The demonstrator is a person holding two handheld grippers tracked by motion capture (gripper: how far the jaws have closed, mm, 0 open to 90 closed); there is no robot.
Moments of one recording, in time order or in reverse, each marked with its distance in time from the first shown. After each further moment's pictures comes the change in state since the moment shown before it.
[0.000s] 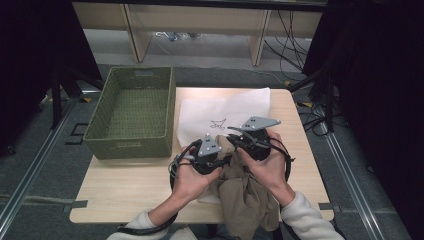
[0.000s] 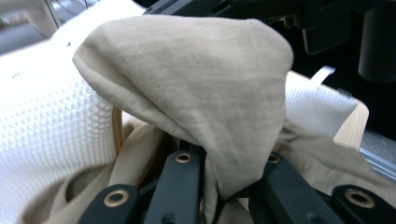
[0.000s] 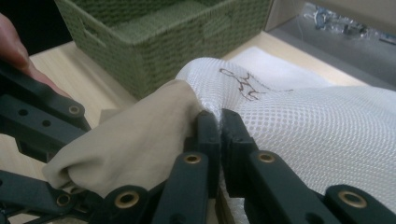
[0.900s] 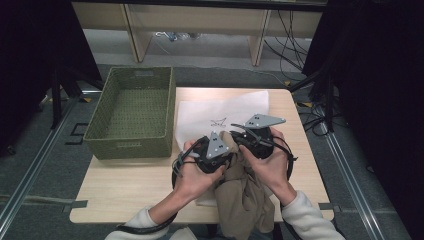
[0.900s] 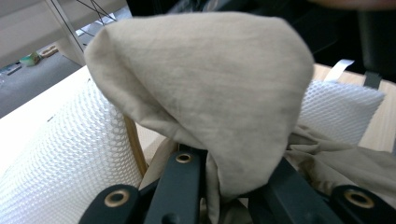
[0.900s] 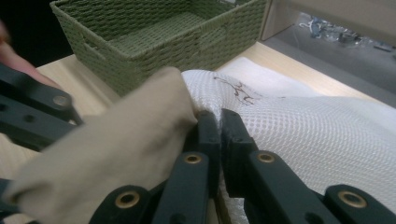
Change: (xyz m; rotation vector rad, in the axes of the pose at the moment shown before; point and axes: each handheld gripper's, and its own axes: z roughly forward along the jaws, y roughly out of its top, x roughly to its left) left arm -0.005 0.015 0.000 0.043 0.074 0.177; right arm -0.003 0.003 -0.005 -0.046 0.013 0.032
